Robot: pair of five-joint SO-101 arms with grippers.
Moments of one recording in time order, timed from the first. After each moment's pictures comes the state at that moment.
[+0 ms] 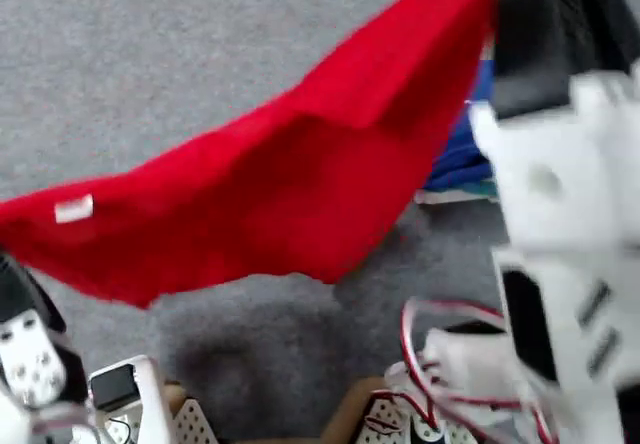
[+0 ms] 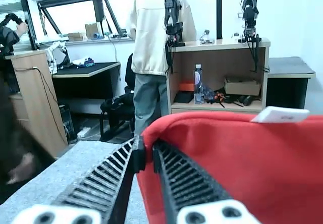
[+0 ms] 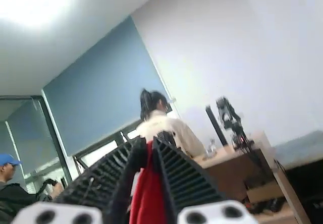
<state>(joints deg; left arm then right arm) -26.6 -80.5 1.1 84.3 -7.0 -14.1 -7.9 -93.8 81.0 -29.7</state>
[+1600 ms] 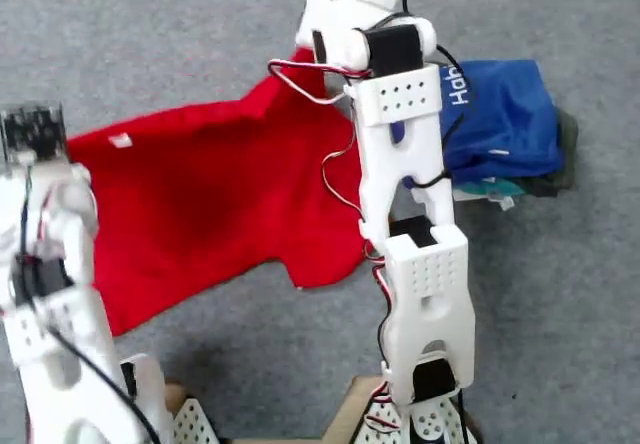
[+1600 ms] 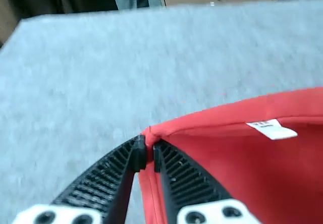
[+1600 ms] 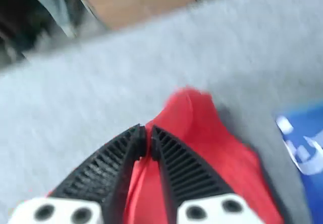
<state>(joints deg) -27.5 -59.6 58.1 38.0 -16.4 -15.4 38.4 -75.8 92.5 -27.0</state>
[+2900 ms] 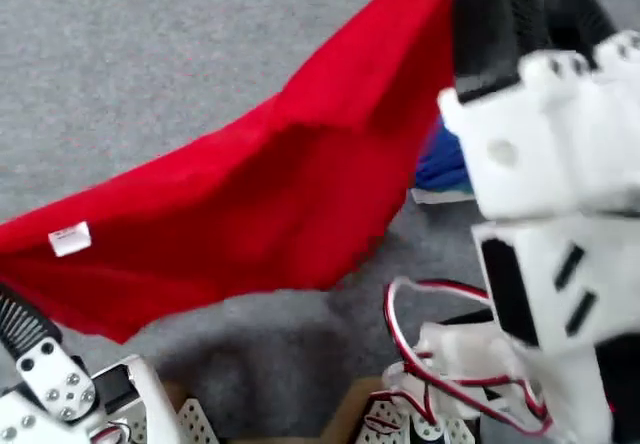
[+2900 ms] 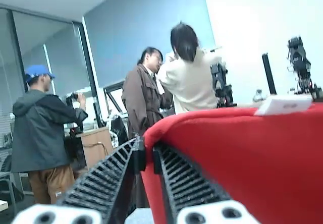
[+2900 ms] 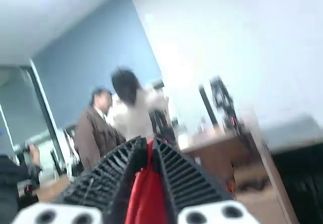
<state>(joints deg) -34.5 -103.7 28.8 59.8 -16.1 -16.2 -4.2 -93.6 80.6 -24.5</state>
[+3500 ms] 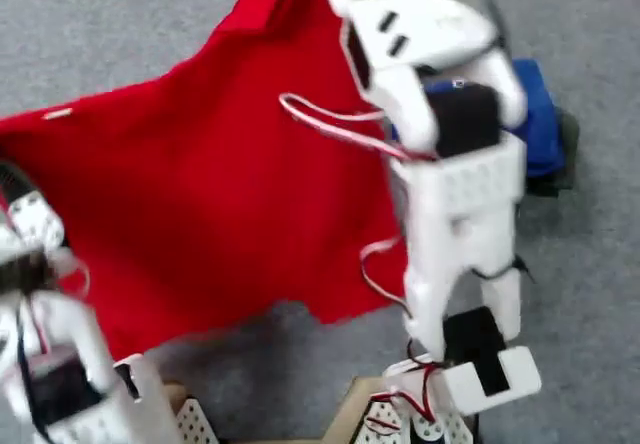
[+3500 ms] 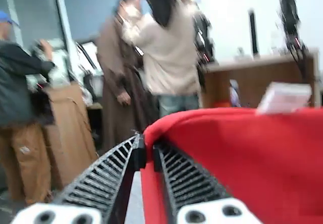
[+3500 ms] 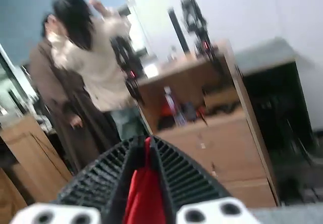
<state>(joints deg) -30.5 -90.2 65.8 21.1 -13.2 -17.4 -2.9 -32.4 40.9 -24.1</state>
